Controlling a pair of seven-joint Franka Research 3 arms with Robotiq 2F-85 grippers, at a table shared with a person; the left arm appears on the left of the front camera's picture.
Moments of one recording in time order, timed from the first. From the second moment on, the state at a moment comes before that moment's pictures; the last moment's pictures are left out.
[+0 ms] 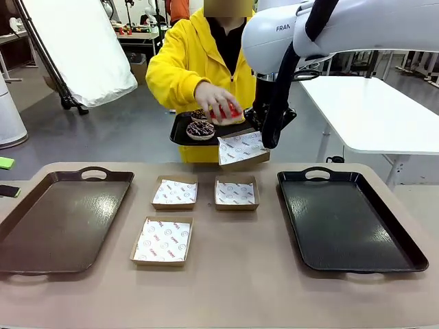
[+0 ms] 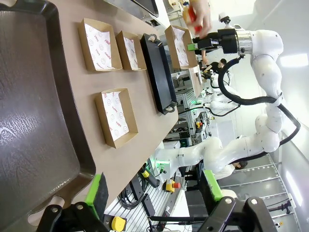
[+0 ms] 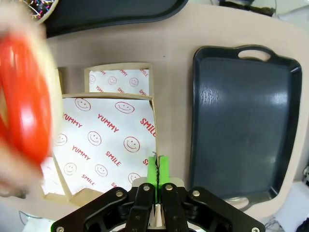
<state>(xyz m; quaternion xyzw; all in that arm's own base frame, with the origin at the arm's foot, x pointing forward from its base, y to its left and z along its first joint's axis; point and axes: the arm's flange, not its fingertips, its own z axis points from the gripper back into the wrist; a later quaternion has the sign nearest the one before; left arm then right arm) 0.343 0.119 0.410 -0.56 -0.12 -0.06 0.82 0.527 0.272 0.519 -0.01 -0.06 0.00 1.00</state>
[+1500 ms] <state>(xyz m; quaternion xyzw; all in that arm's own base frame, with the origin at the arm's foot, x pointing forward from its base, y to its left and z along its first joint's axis) 0.345 0.115 0.413 -0.55 -0.12 -0.07 0.82 0.525 0.270 0.522 -0.02 -0.07 0.00 1.00</state>
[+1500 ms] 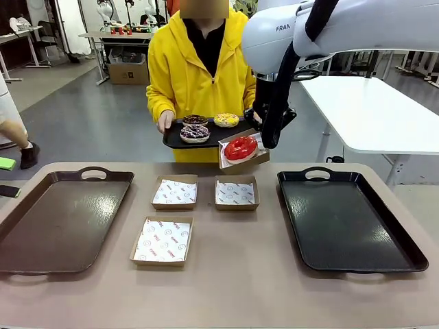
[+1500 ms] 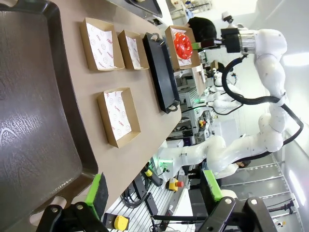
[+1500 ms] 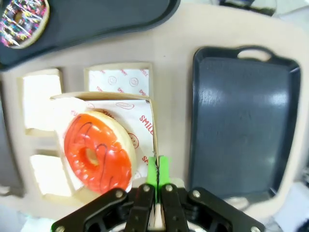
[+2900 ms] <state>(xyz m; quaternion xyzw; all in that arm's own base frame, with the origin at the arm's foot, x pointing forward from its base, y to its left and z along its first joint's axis) 0.444 -0.180 0.459 -0.11 -0.07 -0.18 0.97 0.435 0.051 0.464 0.00 0.02 -0.04 1.00</state>
